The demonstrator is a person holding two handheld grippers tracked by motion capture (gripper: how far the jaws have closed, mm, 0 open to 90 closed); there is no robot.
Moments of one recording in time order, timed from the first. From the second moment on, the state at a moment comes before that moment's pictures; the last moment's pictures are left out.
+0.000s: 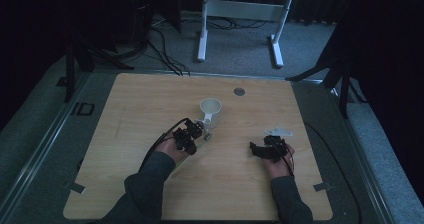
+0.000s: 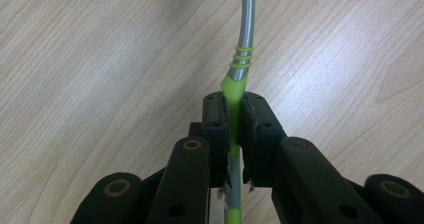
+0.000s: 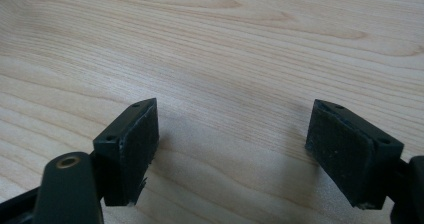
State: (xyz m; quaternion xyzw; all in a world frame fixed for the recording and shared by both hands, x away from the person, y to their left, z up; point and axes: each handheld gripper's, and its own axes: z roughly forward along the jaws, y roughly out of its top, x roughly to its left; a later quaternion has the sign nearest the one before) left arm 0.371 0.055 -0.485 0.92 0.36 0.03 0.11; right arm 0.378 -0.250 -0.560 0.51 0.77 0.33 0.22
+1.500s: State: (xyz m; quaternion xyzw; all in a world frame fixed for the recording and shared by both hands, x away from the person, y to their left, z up) left arm 0.361 0.068 -0.453 0.90 0.37 0.06 0.23; right arm 0.378 -0.250 -0.560 0.51 0.77 0.33 0.22
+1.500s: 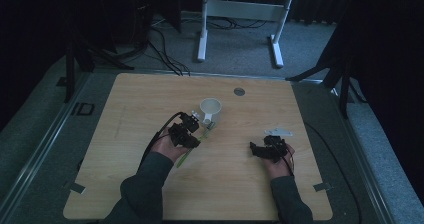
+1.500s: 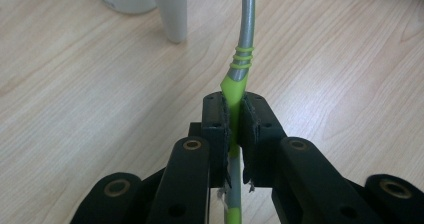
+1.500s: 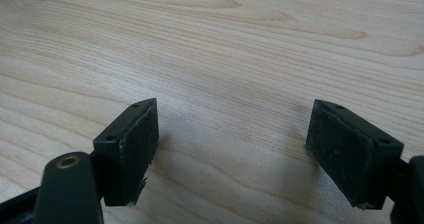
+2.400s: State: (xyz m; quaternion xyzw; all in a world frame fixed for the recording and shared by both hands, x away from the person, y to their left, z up) left arm 0.358 0.075 -0.441 0.87 0.38 0.09 0.30; right arm 0.378 -0.251 -0.560 0.51 0.77 0.33 0.22
